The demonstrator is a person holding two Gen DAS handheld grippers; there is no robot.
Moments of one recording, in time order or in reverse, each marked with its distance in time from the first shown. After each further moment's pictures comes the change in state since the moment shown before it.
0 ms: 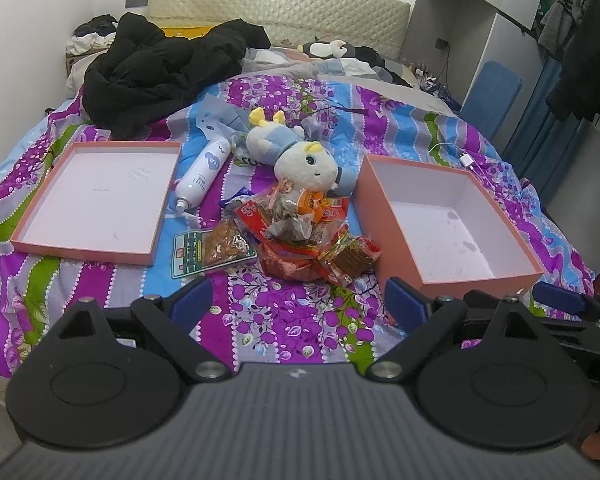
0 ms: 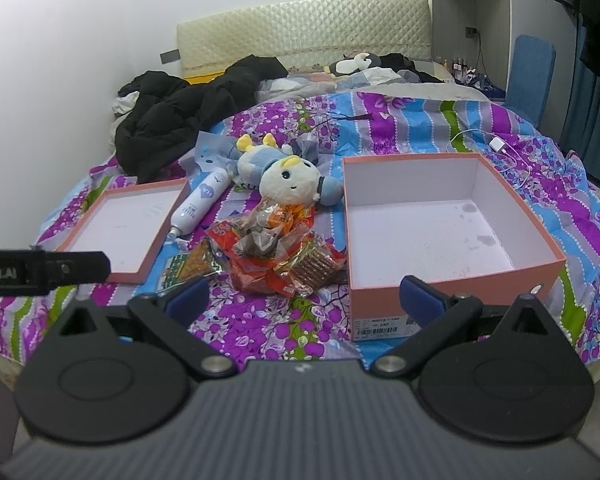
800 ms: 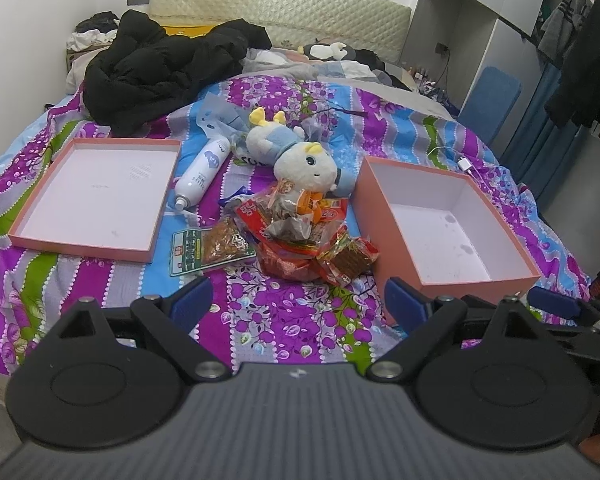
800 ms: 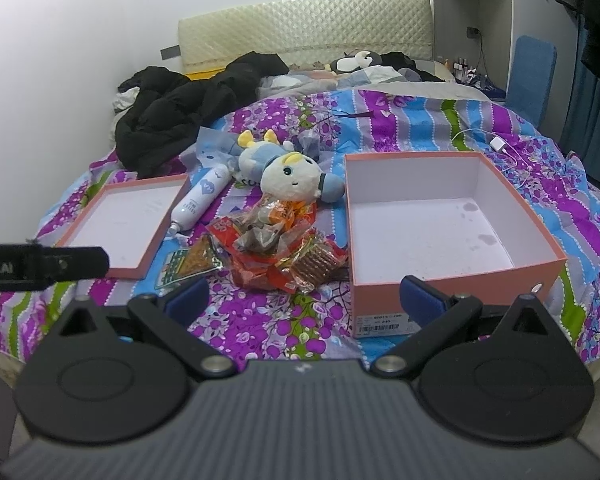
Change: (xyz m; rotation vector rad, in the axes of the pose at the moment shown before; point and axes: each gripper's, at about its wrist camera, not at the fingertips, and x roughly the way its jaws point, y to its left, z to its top) left arm 0.000 0.004 -0.003 -0.015 -0.002 -0.017; right arm -0.001 0.004 -0.002 -0.004 0.007 0.004
